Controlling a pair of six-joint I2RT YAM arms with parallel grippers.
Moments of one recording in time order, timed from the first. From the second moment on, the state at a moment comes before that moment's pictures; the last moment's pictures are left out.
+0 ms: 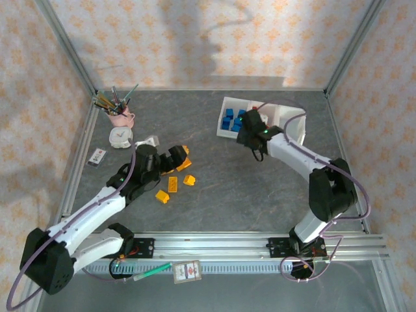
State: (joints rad) left arm -0.46 1.02 0.62 -0.15 -0.01 -0.90; right arm 0.45 1.64 1.22 -0.53 0.26 0.64
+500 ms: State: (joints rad) left arm -0.50 1.26 0.78 -0.04 0.04 -0.85; right arm 0.23 2.02 1.66 -0.49 0.32 0.52
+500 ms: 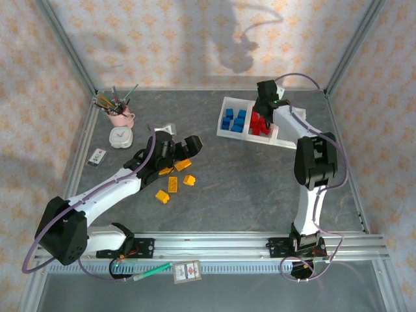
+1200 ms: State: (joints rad) left arm -0.48 1.06 0.71 -0.08 0.01 -0.84; right arm 0.55 1.78 1.42 -0.51 0.25 0.56
